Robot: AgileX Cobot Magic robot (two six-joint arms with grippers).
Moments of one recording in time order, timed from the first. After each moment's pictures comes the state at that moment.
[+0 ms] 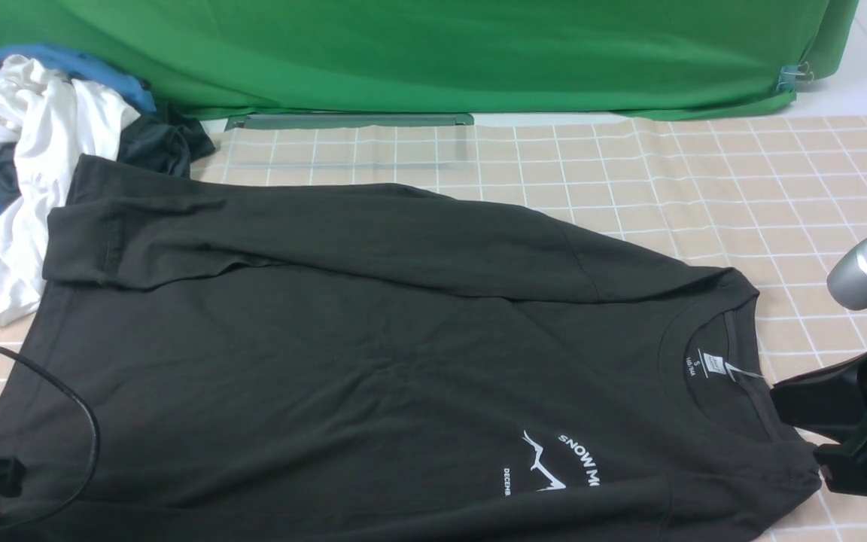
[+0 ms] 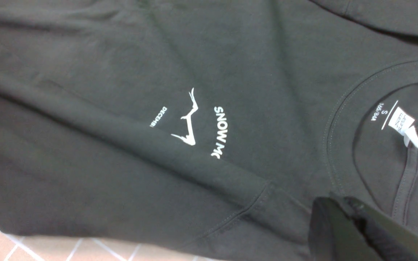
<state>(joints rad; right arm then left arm) 0.36 0.93 -0.69 0.29 0.72 -0.26 0.36 1.42 -0.63 0.05 0.76 0.21</state>
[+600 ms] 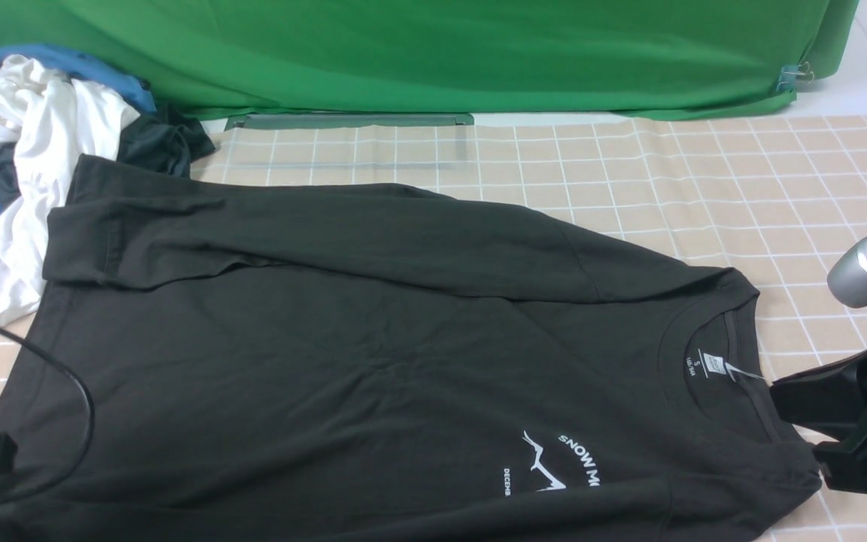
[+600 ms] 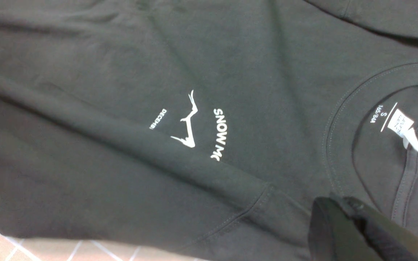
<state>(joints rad) 0.36 0.93 -0.69 0.29 0.71 -0.26 0.36 1.40 -0.73 0.01 0.92 0.21</state>
